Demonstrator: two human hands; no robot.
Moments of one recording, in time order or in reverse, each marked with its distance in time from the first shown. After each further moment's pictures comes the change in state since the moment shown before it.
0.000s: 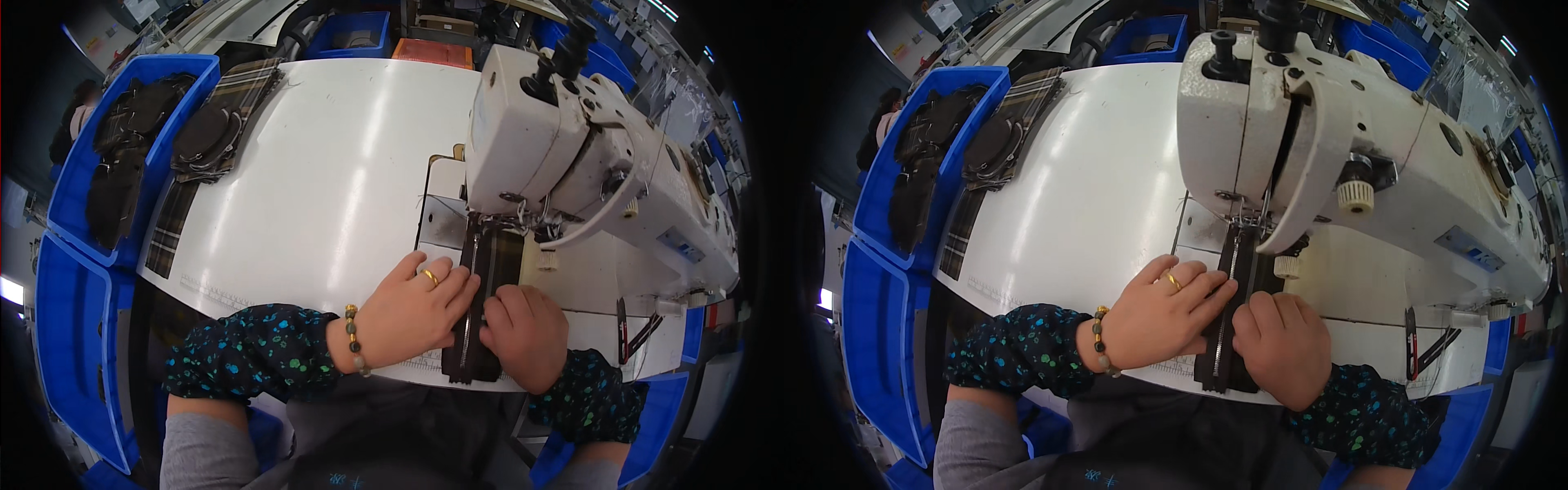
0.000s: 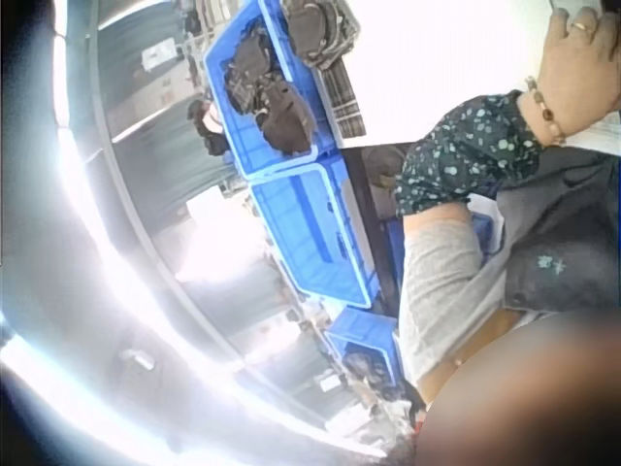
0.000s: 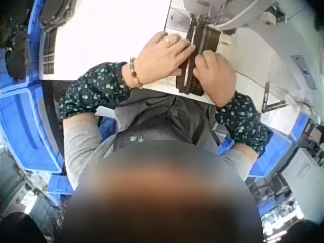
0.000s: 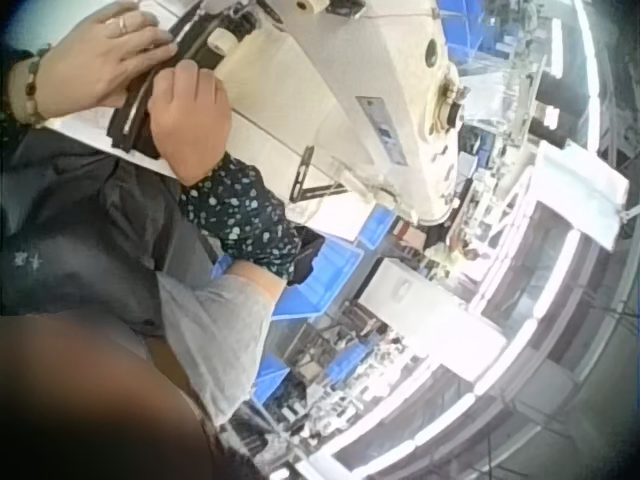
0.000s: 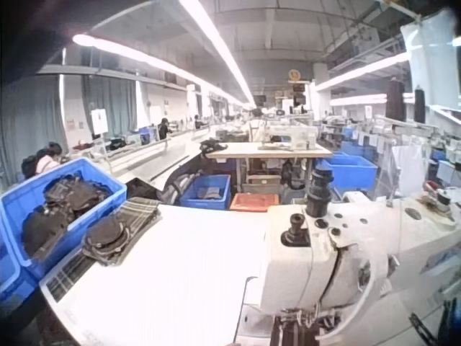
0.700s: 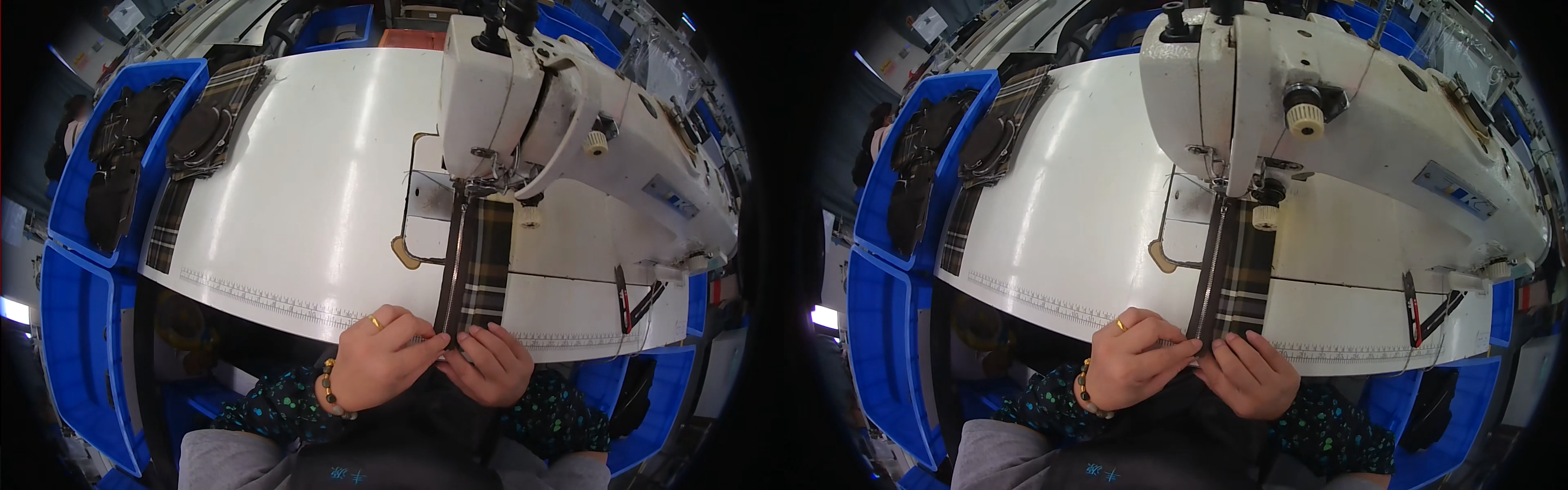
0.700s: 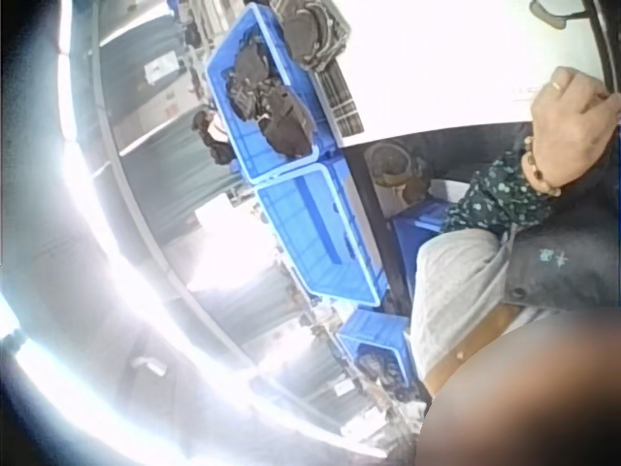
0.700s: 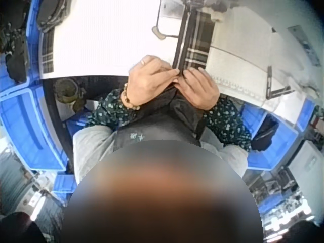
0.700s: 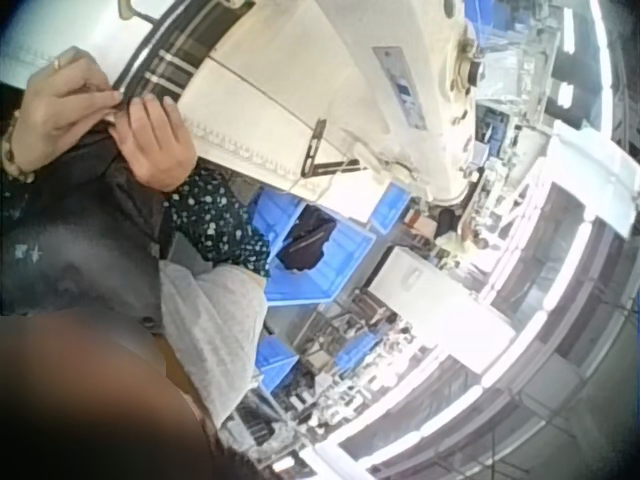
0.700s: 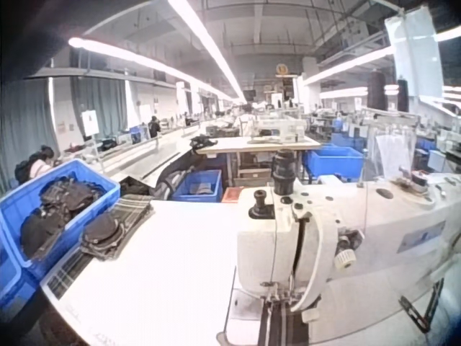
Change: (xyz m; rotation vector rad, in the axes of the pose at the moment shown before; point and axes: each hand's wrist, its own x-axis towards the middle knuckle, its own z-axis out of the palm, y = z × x) left_hand -0.059 0.057 -0.006 -0.350 0.358 -0.160; right_hand -0.075 -0.050 0.034 0.052 0.277 -0.150
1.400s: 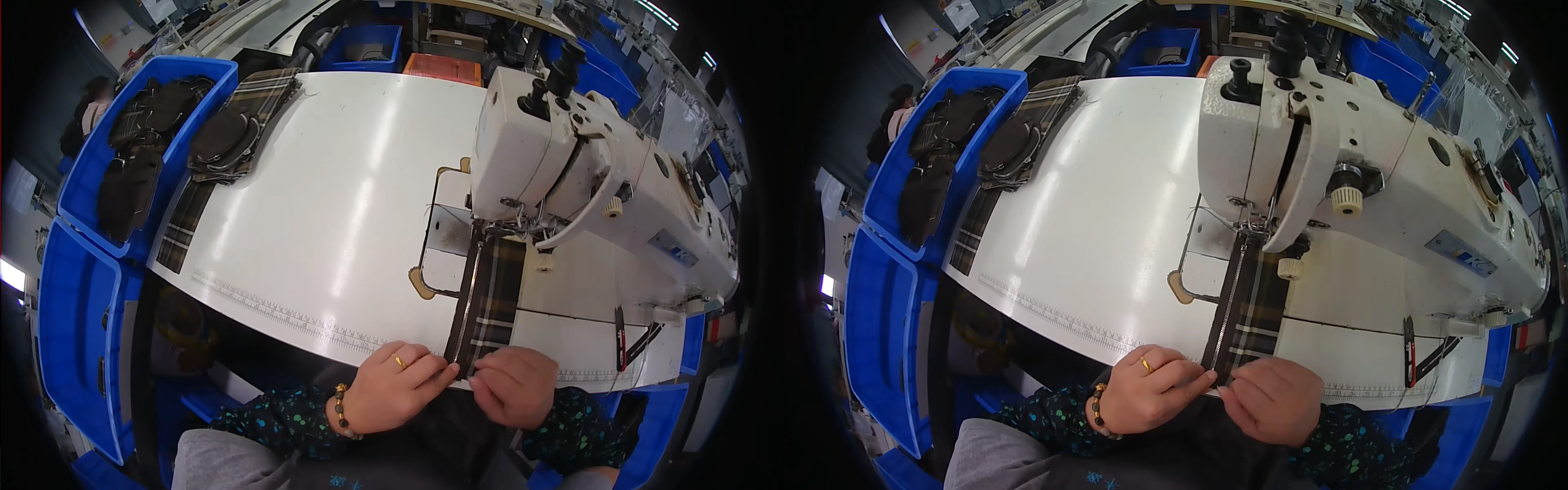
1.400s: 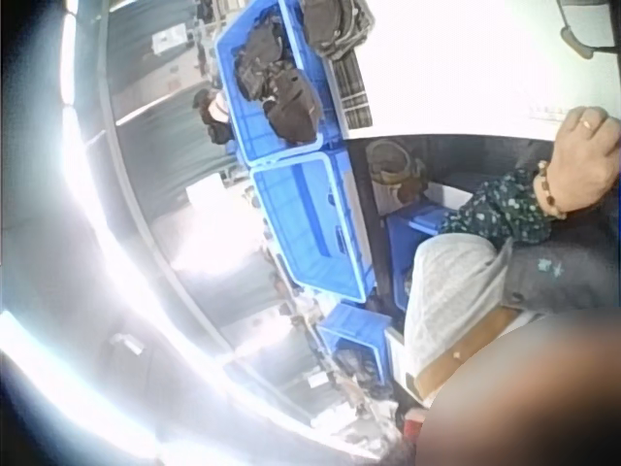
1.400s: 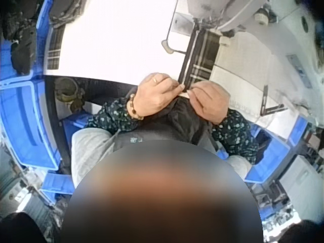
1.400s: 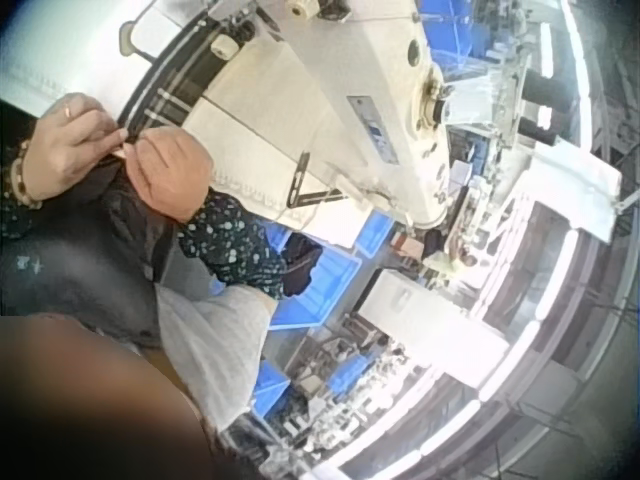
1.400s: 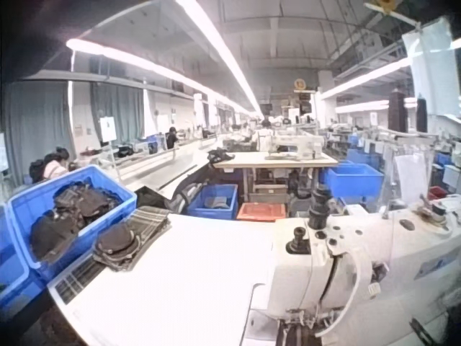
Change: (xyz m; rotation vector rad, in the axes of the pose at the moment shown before) left_hand -0.006 0.006 0.005 0.133 0.007 0.077; right_hand 0.045 0.035 -0.031 0.462 -0.131 0.101
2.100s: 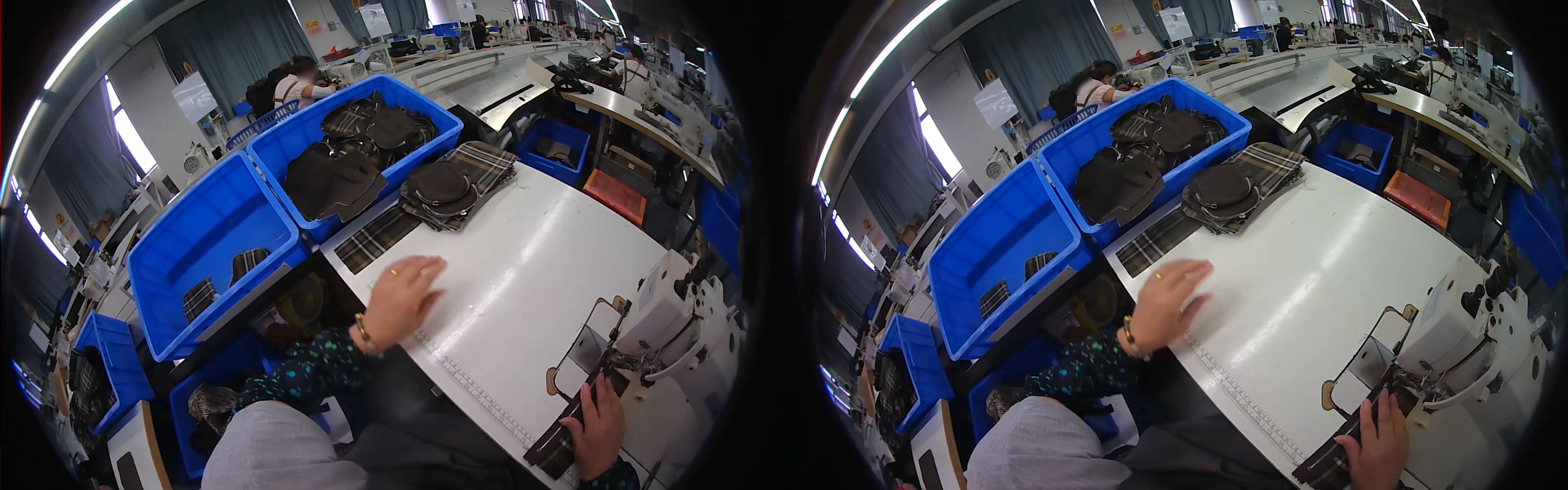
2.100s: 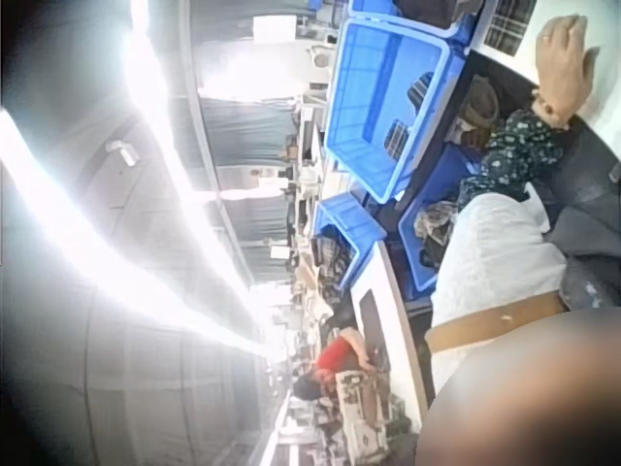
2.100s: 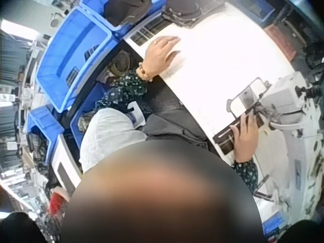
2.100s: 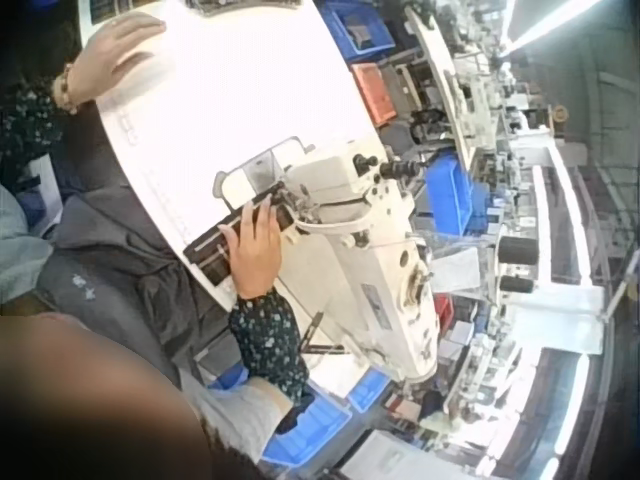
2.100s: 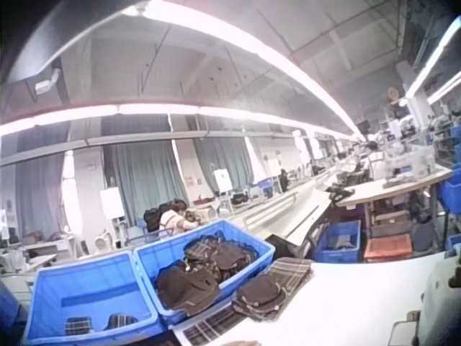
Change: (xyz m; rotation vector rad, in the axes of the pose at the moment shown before) left_hand -0.046 -0.146 -0.137 0.612 0.257 -0.355; right_hand 0.027 0.065 0.015 -0.279 -0.213 0.118
